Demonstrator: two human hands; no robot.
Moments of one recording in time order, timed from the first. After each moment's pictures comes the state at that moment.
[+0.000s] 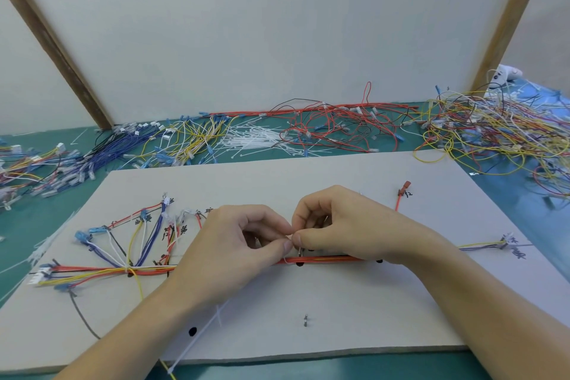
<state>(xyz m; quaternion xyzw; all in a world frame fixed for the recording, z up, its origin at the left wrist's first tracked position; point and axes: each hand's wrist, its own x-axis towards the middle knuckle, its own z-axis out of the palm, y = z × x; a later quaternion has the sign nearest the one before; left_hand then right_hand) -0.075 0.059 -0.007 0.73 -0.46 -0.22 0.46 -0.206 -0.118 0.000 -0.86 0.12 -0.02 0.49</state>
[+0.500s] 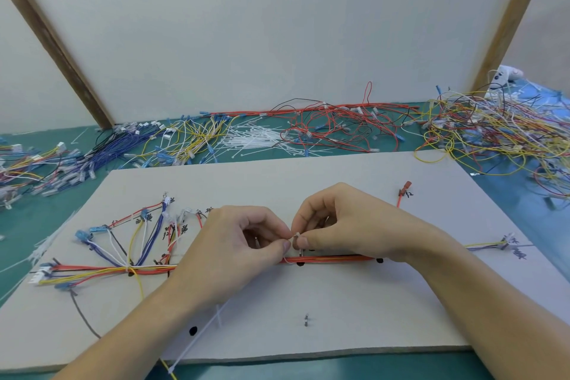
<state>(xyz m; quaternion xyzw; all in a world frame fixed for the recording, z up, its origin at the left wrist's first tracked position) -0.077 0.060 -0.002 0.74 -0.47 -0.19 0.44 -0.209 -0.122 0.002 -0.83 0.12 -0.01 0.54</state>
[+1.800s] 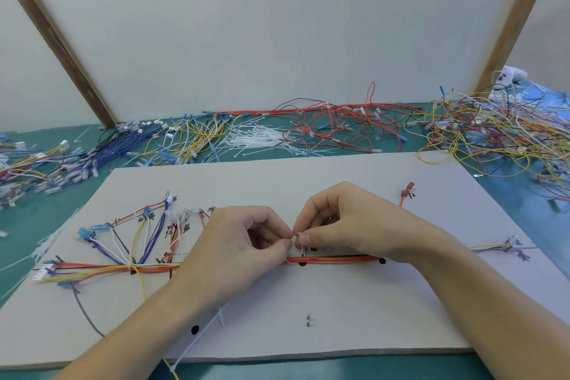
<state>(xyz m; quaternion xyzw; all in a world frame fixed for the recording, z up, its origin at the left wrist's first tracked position) -0.078 0.060 -0.005 0.74 -0.48 -0.17 0.44 -0.210 -0.121 0.005 -0.81 0.14 0.00 0.57</state>
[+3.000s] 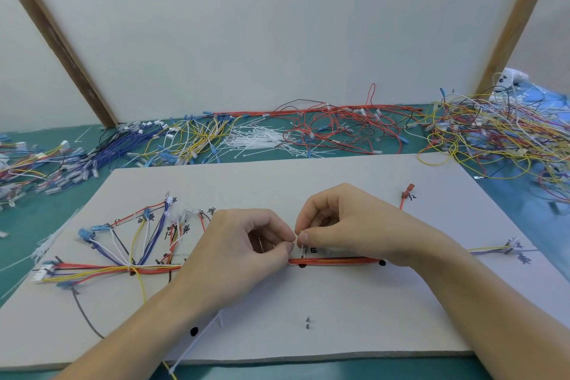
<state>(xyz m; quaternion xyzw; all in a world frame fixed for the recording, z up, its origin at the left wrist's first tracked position) -0.079 0.061 -0.008 0.73 -0.50 -0.16 0.44 -0.210 -0.117 0.007 -0.84 0.15 -0.02 0.53</state>
